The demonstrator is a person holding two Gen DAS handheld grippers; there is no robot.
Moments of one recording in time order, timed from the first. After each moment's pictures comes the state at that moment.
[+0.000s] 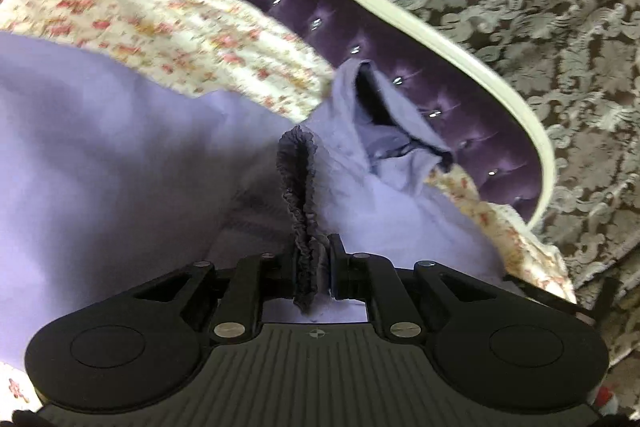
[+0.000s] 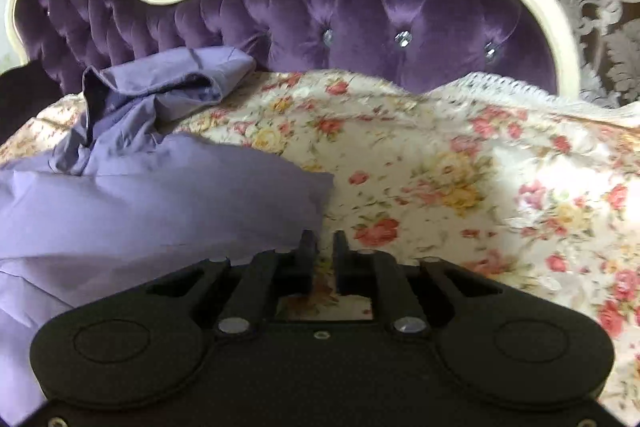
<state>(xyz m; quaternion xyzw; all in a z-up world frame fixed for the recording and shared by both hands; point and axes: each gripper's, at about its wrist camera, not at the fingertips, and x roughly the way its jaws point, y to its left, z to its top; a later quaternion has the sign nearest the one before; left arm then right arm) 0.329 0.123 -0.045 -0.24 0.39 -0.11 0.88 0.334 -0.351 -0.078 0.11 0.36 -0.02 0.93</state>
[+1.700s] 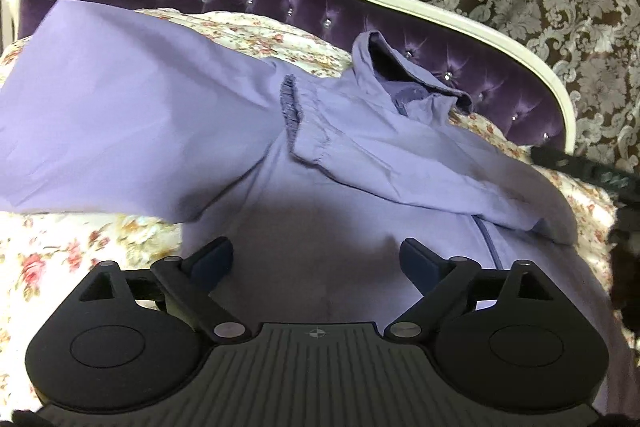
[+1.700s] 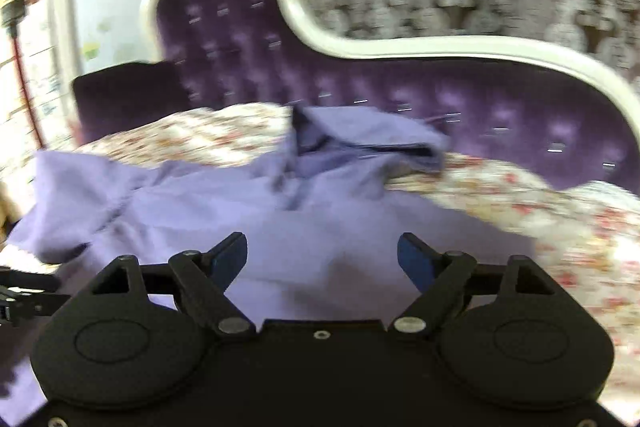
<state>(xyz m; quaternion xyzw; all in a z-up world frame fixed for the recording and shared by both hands) 0.228 0.124 -0.064 -0.12 0.35 -0.08 0.93 0.286 -0.173 -0.017 0.04 0.27 0.11 0.96</state>
